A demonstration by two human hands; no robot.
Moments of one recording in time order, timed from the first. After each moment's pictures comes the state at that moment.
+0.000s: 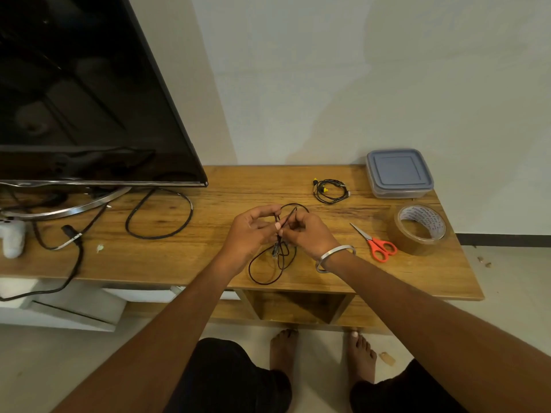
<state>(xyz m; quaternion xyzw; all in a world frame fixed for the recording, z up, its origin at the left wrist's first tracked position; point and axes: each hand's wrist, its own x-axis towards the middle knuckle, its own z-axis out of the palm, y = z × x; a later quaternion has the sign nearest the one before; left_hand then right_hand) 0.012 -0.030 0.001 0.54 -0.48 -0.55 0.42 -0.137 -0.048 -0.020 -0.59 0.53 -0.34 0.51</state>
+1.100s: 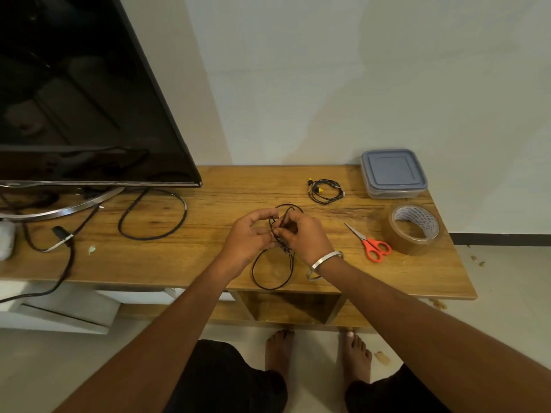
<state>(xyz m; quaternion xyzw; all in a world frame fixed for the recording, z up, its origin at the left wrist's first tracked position) 0.005 -0.027 -0.004 0.54 -0.47 -0.57 0.41 -0.136 -0.044 -0.023 -0.66 0.57 -0.33 0.36</state>
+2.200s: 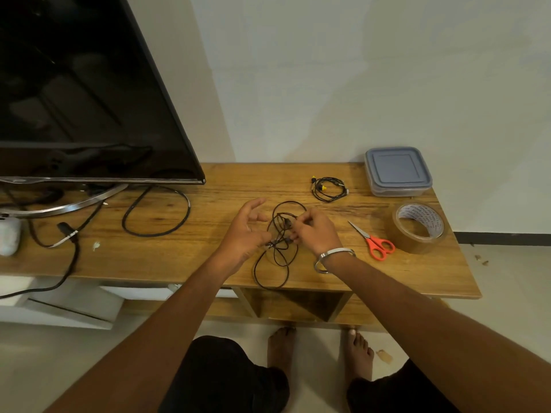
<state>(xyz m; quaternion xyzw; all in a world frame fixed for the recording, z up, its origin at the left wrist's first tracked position) 0.015 -0.031 -0.004 0.60 -0.49 -0.51 0.38 -0.143 -0.046 -0.027 -0.48 0.63 -0.38 0.48</state>
